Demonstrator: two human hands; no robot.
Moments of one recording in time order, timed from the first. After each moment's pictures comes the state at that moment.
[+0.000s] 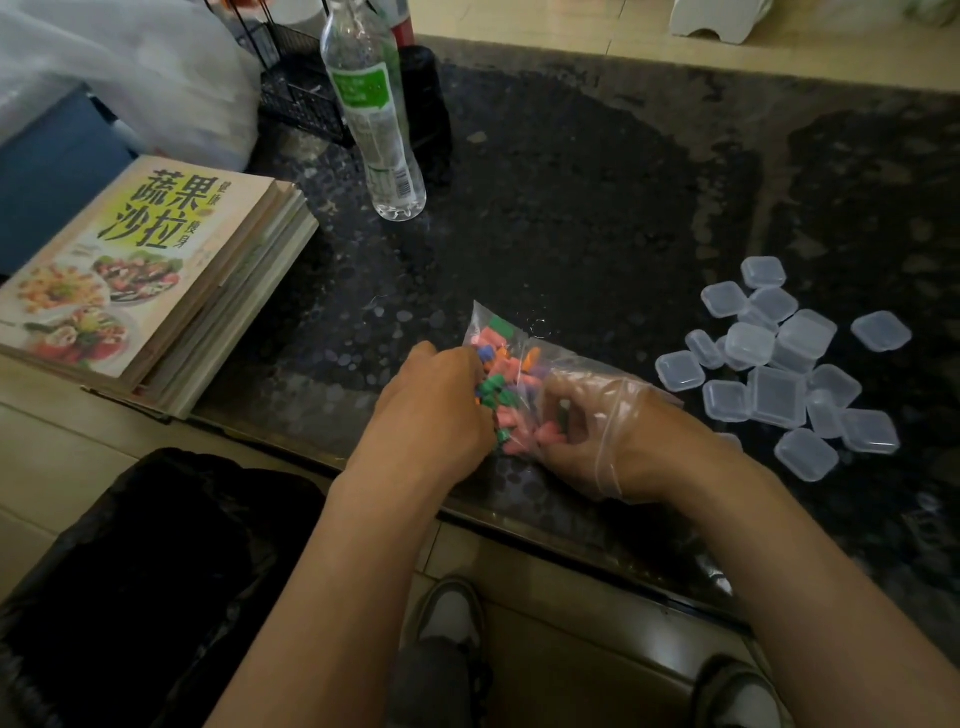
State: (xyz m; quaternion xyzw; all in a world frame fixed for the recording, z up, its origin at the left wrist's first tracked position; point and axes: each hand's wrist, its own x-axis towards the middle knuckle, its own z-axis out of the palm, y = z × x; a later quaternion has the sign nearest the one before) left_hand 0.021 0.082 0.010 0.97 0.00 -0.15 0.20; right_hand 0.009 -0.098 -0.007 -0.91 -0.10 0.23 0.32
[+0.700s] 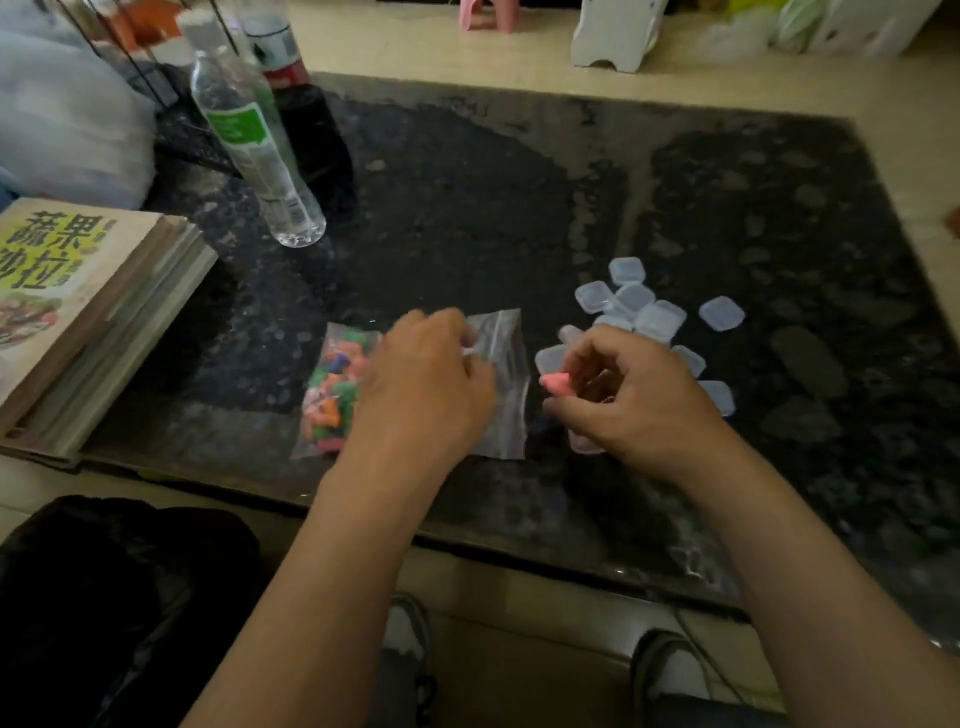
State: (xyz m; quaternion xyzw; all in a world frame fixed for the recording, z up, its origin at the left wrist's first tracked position) left_hand 0.006 0.001 0.029 0.95 -0.06 0.01 0.30; right_hand -0.026 -0.185 0.005 -0.88 0.03 0.04 0.47
